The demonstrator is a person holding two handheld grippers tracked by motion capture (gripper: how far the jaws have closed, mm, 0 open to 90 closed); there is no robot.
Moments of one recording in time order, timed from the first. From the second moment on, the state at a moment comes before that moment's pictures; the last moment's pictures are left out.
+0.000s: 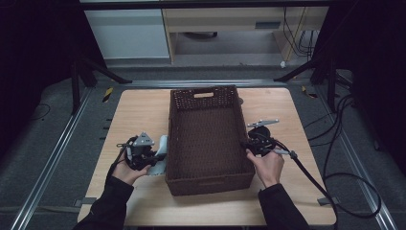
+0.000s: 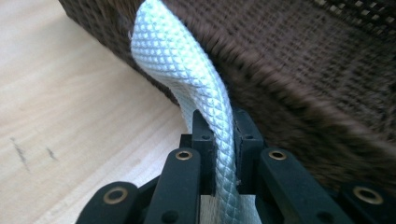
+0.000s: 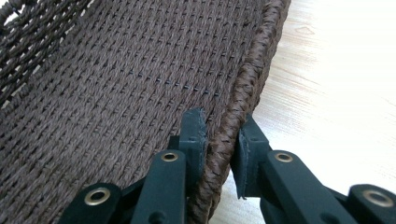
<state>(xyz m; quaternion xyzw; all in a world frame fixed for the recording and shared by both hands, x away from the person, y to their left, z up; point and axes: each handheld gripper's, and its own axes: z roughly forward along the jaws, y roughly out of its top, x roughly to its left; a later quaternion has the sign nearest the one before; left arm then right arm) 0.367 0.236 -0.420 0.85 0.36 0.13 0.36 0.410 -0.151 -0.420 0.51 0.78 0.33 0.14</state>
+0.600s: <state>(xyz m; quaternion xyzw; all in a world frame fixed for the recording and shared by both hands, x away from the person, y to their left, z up) 0.362 0.227 -0.465 0.87 0.36 0.08 0.32 0.416 -0.152 -0.419 0.50 0.79 0.32 0.17</state>
